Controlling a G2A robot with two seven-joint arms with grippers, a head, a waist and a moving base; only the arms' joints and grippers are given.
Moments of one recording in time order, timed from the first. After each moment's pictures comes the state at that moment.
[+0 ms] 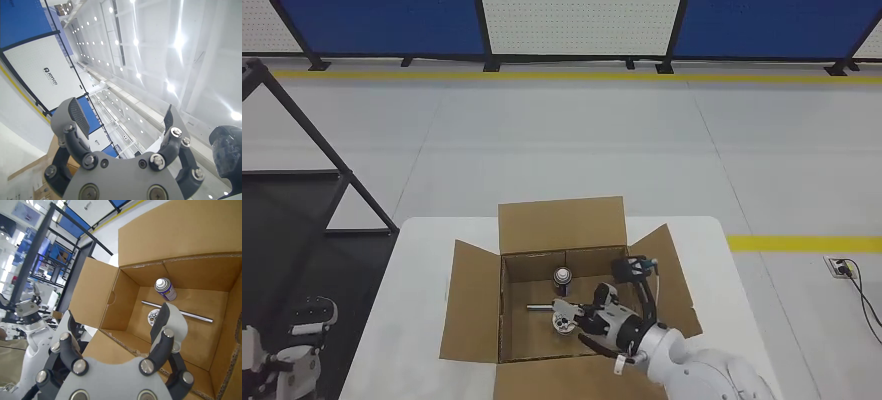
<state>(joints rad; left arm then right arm) 1.76 -1.25 -1.91 -2.06 -0.32 -0.63 0.05 -1.04 -1.26 1.06 -2.00 -0.61 0.31 0.71</state>
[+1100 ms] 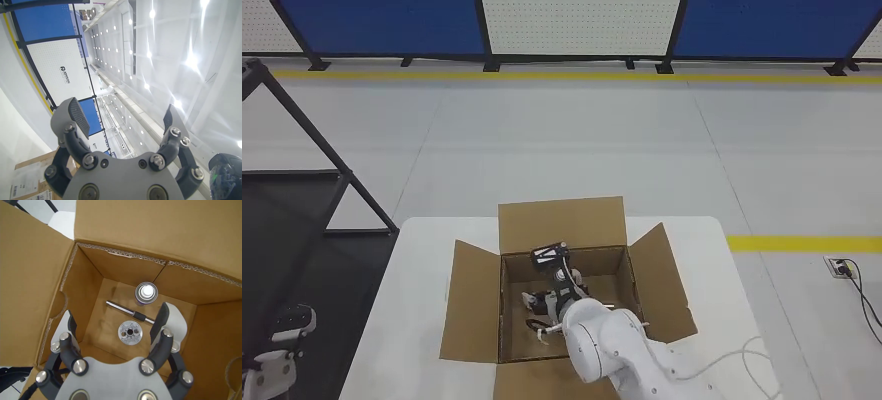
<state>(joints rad) 1.78 -1.26 -2.01 -2.05 -0.53 -0.51 -0.04 -0.57 -1.42 0.62 -1.53 -0.96 0.58 0.87</state>
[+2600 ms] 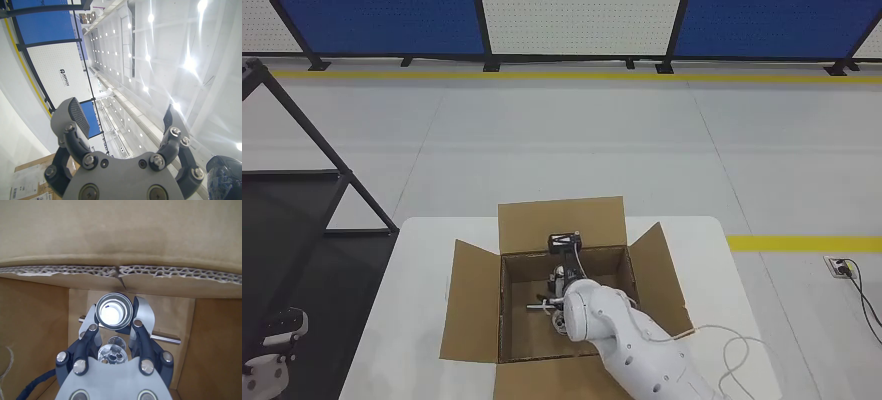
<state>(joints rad) 1.78 -1.26 -2.02 -2.05 -0.55 -0.52 -0.05 -0.58 -1.53 0.74 -1.25 -0.96 0.57 0.79</state>
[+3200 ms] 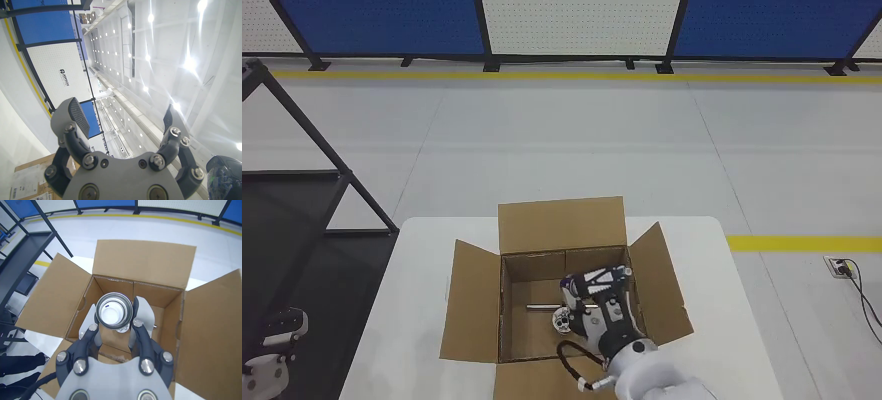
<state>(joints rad) 1.78 -1.26 -2.02 -2.05 -0.55 -0.52 -0.05 -1.12 -1.40 0.96 -2.29 -1.46 0.37 0.99</state>
